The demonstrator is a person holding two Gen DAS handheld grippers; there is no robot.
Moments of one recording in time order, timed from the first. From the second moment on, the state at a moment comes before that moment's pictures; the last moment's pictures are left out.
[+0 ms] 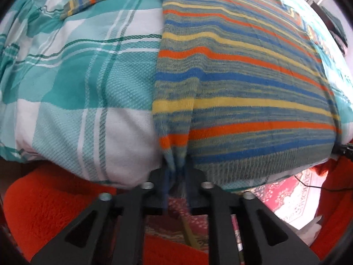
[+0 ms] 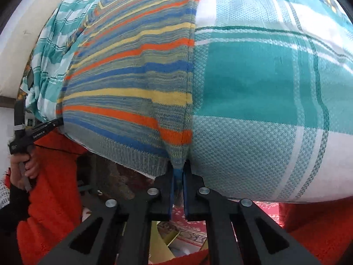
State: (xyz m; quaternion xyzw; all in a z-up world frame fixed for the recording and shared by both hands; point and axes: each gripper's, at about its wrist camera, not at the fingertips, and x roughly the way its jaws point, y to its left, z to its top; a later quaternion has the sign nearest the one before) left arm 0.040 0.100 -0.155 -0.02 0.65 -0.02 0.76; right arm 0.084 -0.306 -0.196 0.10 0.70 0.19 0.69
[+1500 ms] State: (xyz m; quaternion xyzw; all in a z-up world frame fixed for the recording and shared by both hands) left arm 0.083 0.090 -0.138 -0.07 0.47 0.08 0.88; right arm 0.264 -0.555 -0.109 0.30 0.44 0.02 0.85
